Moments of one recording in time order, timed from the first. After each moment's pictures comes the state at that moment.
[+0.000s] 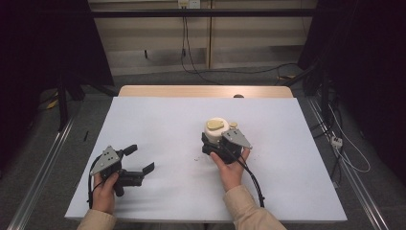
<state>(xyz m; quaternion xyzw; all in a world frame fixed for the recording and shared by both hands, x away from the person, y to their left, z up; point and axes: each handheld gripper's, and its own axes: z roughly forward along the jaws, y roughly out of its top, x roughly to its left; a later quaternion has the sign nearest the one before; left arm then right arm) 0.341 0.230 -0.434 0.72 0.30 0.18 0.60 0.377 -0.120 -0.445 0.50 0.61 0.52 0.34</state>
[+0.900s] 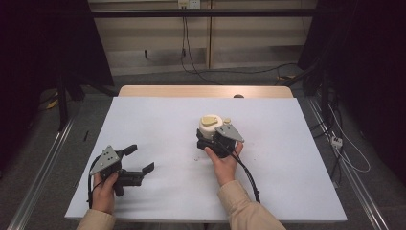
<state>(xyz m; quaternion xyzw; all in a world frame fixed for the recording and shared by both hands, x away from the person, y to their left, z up) 0.341 0.230 -0.434 0.72 0.30 0.17 0.60 0.400 -0.108 -0.453 0.51 0.61 0.51 0.33</state>
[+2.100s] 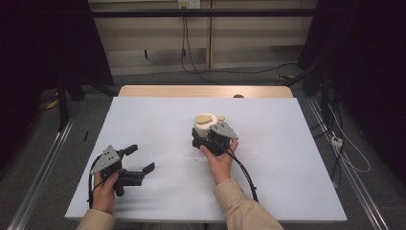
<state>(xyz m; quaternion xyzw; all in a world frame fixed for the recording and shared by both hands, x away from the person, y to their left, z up) 0.342 0.229 -0.435 0.73 0.30 0.17 0.60 0.410 -0.095 -0.455 0.50 0.62 0.51 0.32</state>
